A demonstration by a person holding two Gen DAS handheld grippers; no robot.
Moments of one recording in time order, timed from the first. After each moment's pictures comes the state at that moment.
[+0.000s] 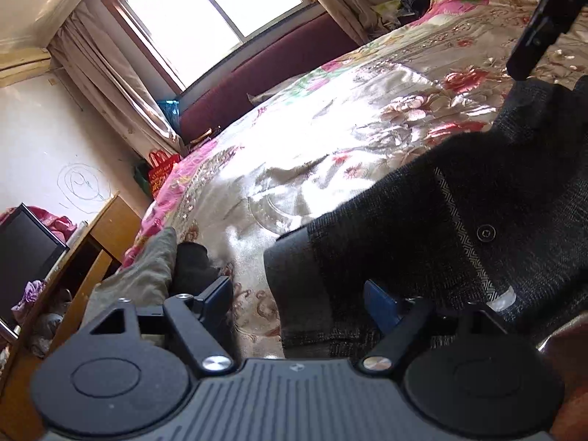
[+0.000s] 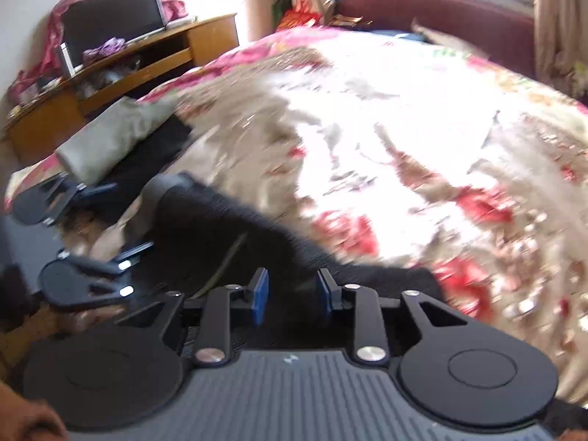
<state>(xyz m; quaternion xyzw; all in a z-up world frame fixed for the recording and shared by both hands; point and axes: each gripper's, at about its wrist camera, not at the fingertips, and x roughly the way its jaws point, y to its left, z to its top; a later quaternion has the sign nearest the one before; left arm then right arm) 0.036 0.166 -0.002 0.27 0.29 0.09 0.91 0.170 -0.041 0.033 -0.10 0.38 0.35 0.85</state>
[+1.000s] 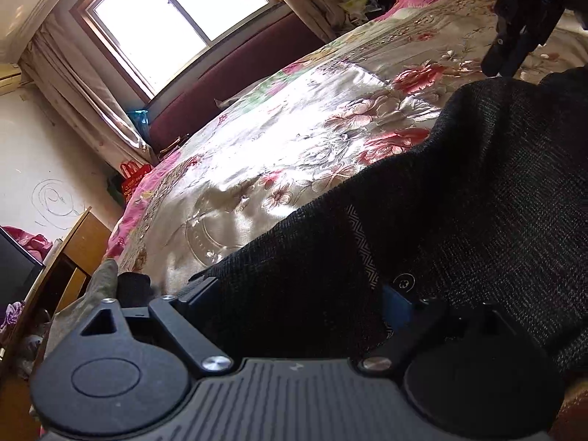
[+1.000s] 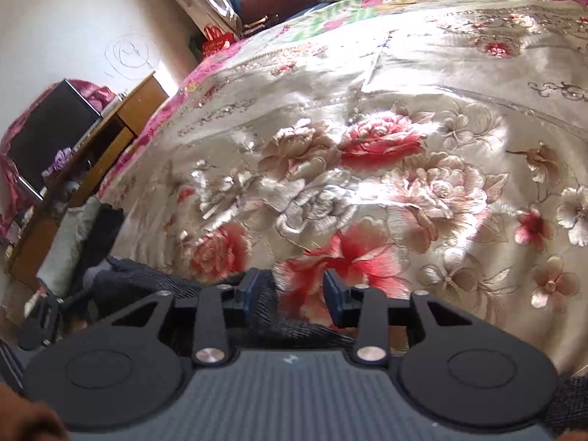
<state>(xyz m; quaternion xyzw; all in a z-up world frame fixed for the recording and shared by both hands) 0.065 0.109 -0.027 0.29 0.32 0.05 0.90 0.270 -0.154 -0.019 0.09 0.46 0.30 0.83</state>
